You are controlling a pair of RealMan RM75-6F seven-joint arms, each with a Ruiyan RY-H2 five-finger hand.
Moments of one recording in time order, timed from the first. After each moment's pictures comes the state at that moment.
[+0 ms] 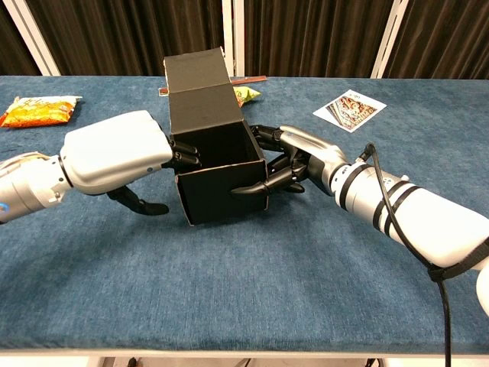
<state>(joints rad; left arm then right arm) -0.75 -1.84 0.13 -0.73 1.87 1.40 -0.06 0.72 -1.92 0.20 -1.11 -1.39 0.86 0.70</state>
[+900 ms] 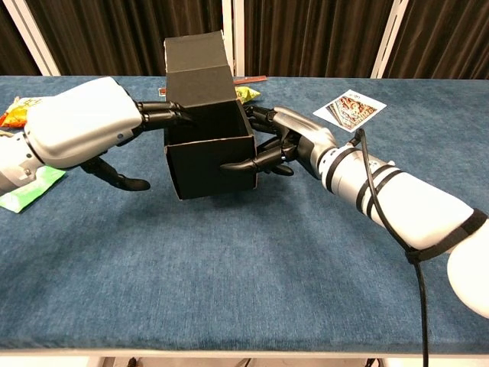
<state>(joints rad) -0.71 -1.81 0.10 -0.72 1.83 1.50 -0.07 0.76 -1.95 0.26 -1.08 -1.35 0.86 0.71</state>
